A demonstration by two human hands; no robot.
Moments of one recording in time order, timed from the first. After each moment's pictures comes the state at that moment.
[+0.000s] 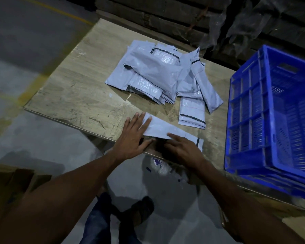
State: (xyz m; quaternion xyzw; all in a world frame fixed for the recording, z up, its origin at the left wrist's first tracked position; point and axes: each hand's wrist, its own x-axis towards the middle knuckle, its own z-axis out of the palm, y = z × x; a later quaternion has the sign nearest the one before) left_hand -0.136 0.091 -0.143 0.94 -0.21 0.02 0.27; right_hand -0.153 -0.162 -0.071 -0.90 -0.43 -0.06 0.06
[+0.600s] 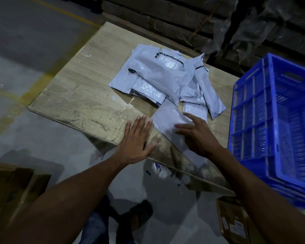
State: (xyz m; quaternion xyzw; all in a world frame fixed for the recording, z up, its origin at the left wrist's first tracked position) left_hand -0.137 0.085 -0.140 0.96 -0.18 -0.01 0.21; right_hand -0.093 -0.189 -0.034 -0.94 -0.35 0.01 0.05
